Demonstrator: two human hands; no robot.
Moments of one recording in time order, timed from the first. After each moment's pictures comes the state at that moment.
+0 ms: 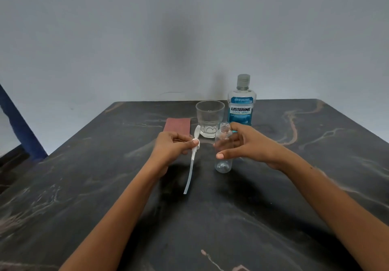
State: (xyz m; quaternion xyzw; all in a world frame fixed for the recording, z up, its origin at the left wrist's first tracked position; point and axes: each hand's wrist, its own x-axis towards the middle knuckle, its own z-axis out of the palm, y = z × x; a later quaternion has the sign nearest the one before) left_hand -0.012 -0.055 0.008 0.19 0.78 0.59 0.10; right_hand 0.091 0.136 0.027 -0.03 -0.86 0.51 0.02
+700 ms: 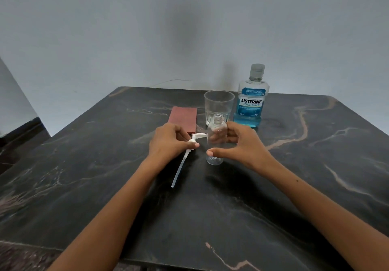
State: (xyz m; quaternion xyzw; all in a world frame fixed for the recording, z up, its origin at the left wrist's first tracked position) left_hand -0.023 -0.073 -0.008 0.23 0.88 0.41 0.00; right_hand 0.078 0.099 -0.002 0.00 -0.87 0.45 0.19
